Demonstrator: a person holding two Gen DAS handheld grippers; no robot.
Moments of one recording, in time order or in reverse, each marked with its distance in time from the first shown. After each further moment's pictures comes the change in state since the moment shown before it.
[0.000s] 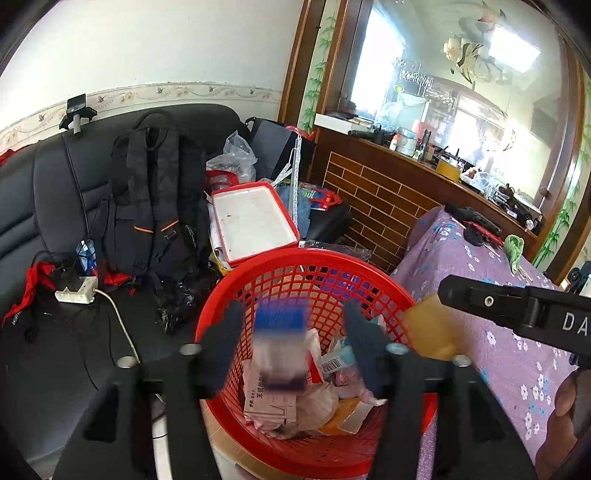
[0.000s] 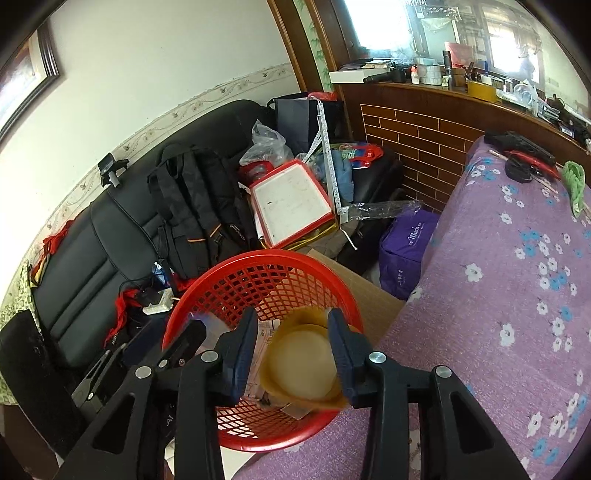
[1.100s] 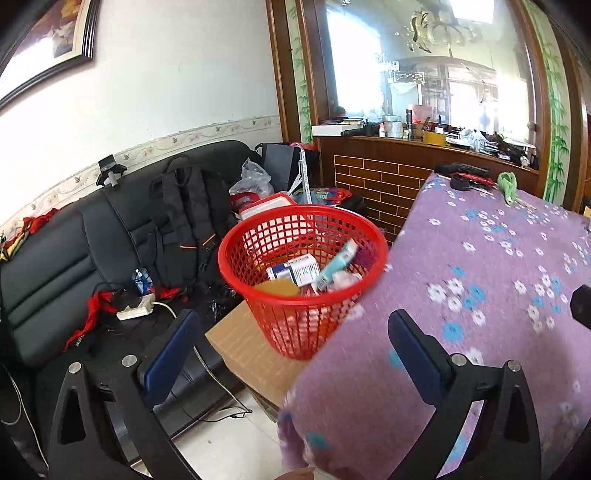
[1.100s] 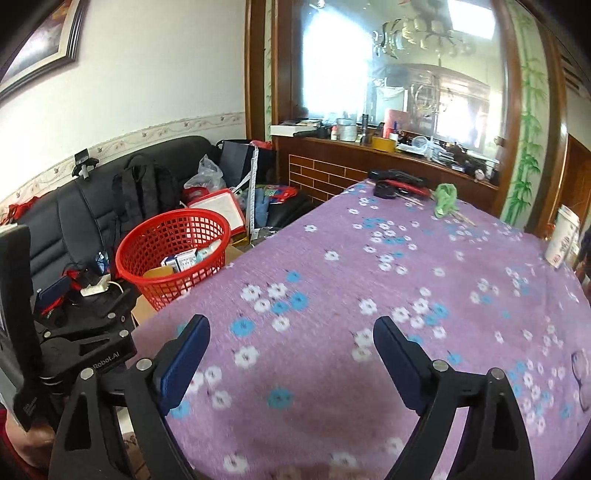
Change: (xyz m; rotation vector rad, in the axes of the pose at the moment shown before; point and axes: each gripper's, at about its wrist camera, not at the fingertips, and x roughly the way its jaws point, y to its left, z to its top) left arm -0.120 -0.073 -0.108 0.222 -0.083 0.191; right arm -0.182 -0.047 -0.172 -0.106 -0.232 -0.325
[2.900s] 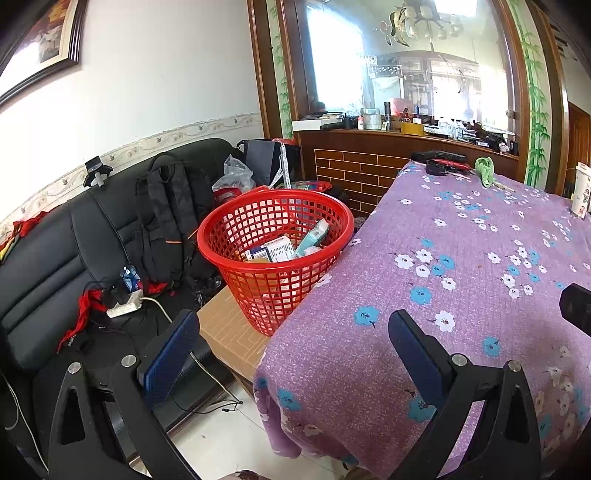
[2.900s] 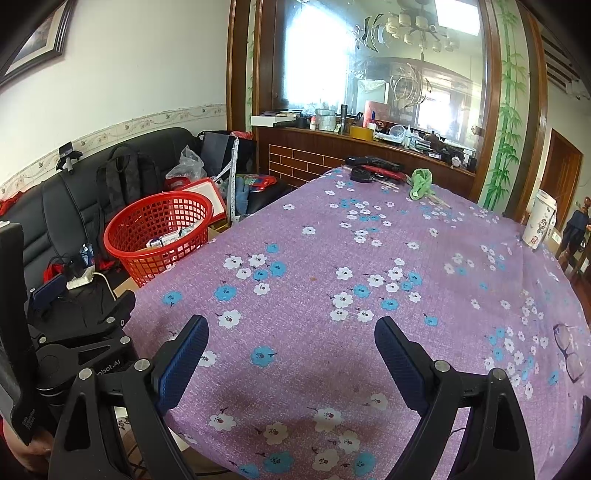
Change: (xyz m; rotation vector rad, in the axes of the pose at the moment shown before) left arm -0.017 -0.016 -0.022 0.036 0.012 -0.058; right arm -0.020 0.001 -0.027 0.019 0.030 -0.078
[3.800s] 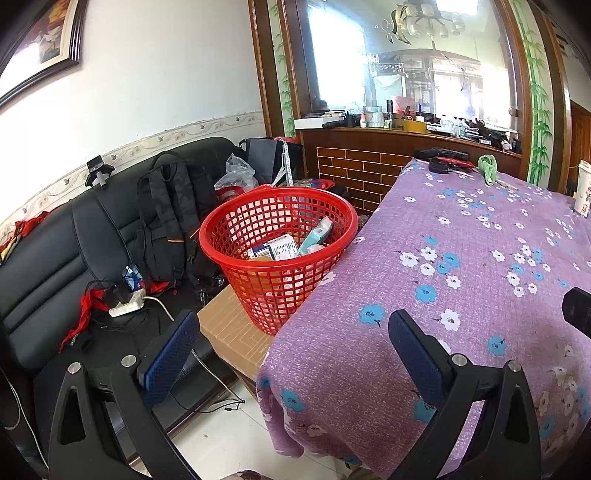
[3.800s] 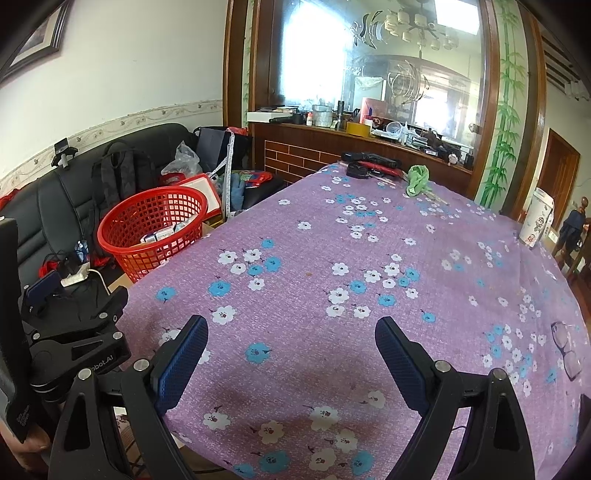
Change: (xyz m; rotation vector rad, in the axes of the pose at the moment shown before) left arm 0.004 0.003 -0.003 0.000 0.005 0.007; right arm 0.005 -0.005 -0.001 -0.006 0.015 -0.019
